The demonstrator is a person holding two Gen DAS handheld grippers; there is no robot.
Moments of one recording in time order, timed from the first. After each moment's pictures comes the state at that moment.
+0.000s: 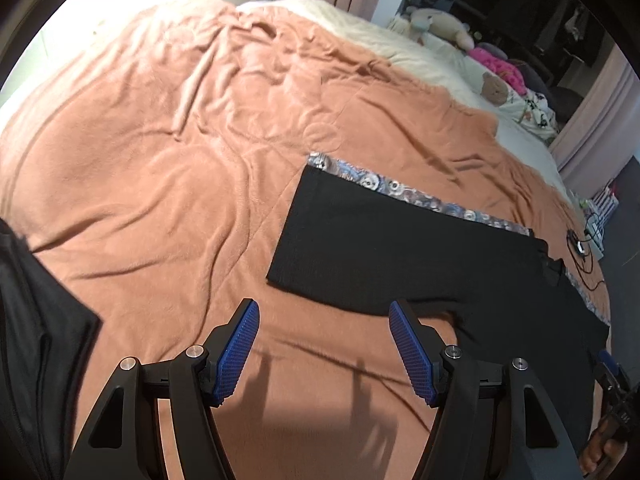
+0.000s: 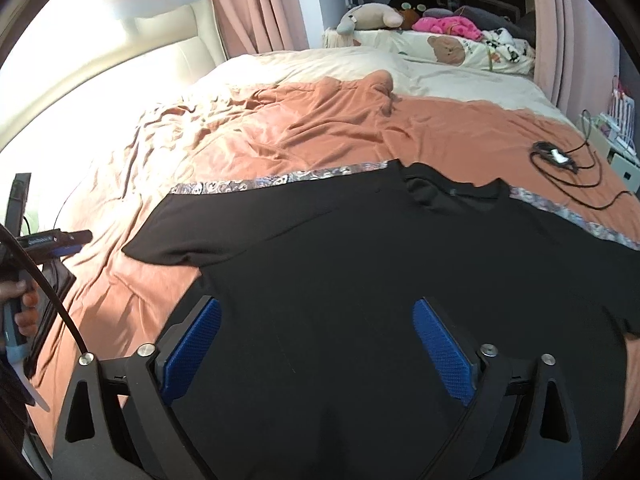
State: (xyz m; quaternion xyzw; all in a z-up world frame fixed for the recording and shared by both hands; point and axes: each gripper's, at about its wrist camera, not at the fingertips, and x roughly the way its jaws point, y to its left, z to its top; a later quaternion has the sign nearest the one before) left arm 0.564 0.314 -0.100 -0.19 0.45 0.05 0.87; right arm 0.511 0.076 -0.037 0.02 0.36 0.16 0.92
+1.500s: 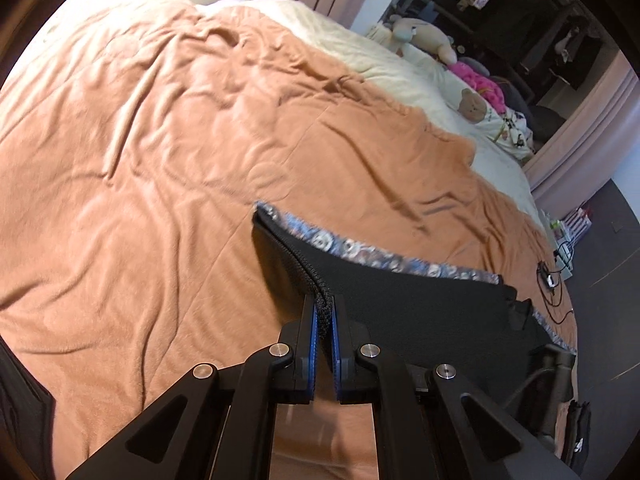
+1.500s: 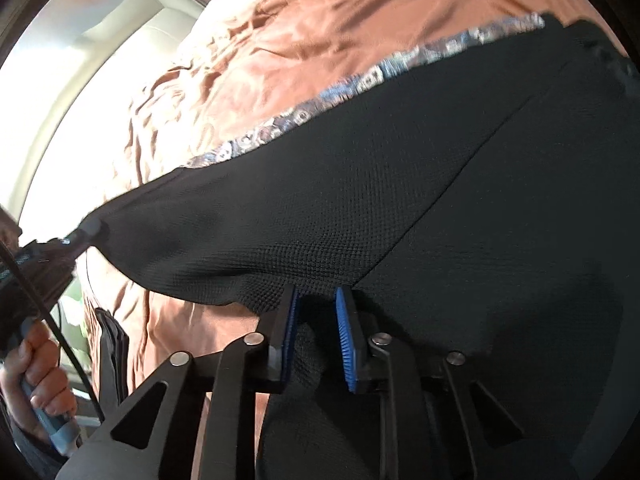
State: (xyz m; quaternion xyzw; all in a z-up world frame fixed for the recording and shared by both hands) left arm 0.648 0.311 -0.071 -0.23 0.43 -0.01 0.87; right arm 0.688 0.198 -0.146 0.20 0.51 0.23 0.80
